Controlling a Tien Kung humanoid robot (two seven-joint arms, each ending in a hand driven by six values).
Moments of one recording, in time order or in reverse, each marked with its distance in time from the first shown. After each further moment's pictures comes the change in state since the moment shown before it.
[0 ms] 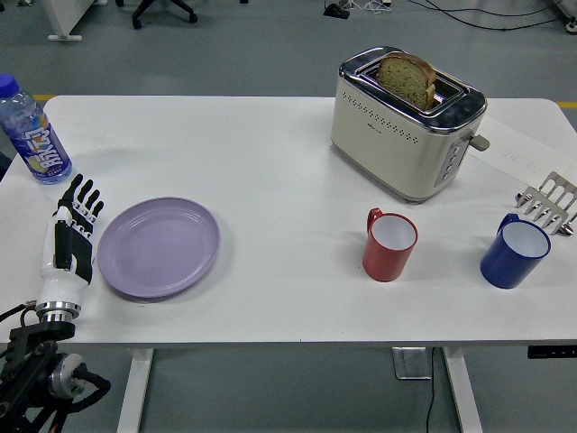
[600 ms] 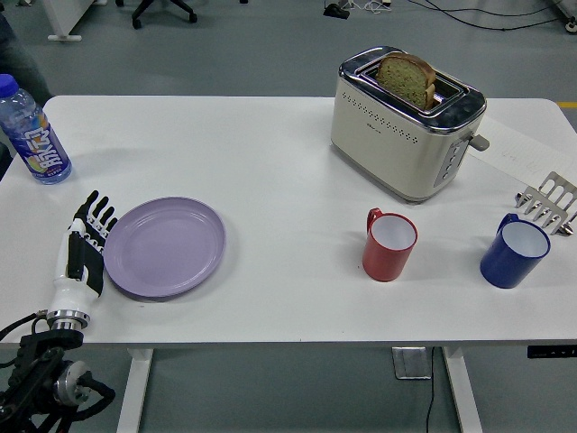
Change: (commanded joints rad) left arm -0.006 -0.008 0.053 0.041 -0.037 -0.024 0.013; right arm -0.008 0.002 -0.001 0.000 -0.002 0.000 -0.003
